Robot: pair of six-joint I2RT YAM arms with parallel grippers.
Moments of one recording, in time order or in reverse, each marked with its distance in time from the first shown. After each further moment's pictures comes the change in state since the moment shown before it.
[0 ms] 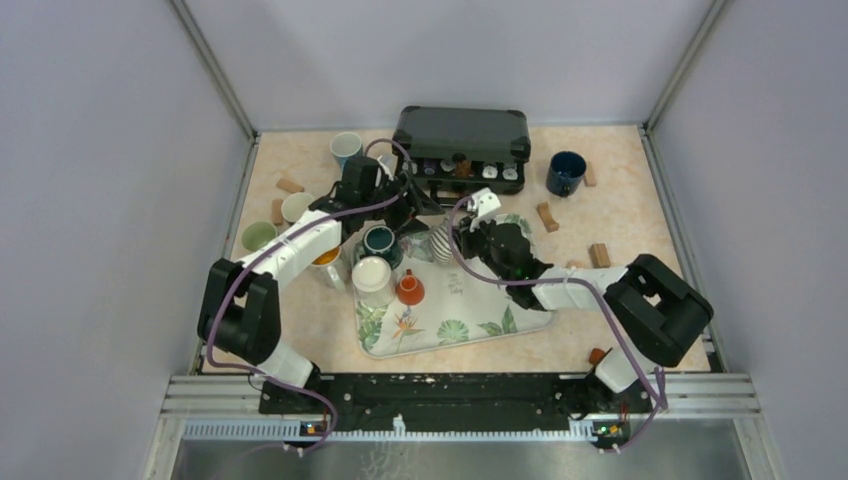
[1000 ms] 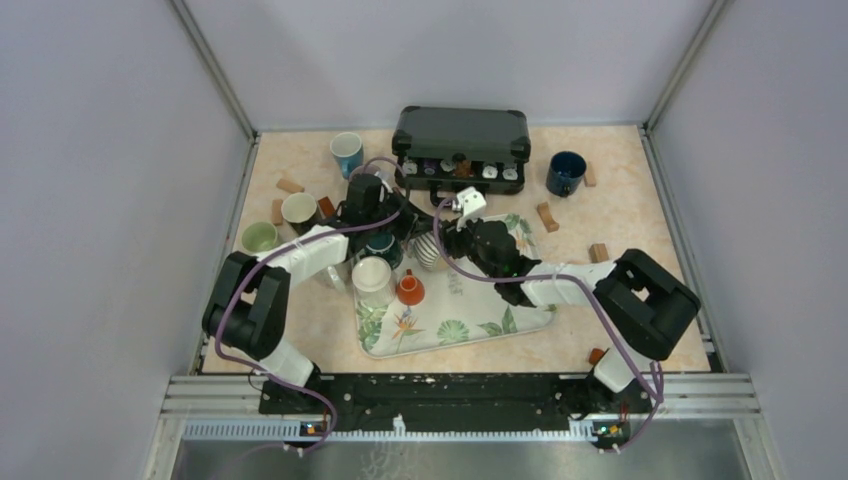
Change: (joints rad) left arm -0.023 0.033 -0.167 0.280 -0.043 -0.225; right arm 0.057 0.048 0.079 -0.056 0.039 -0.049
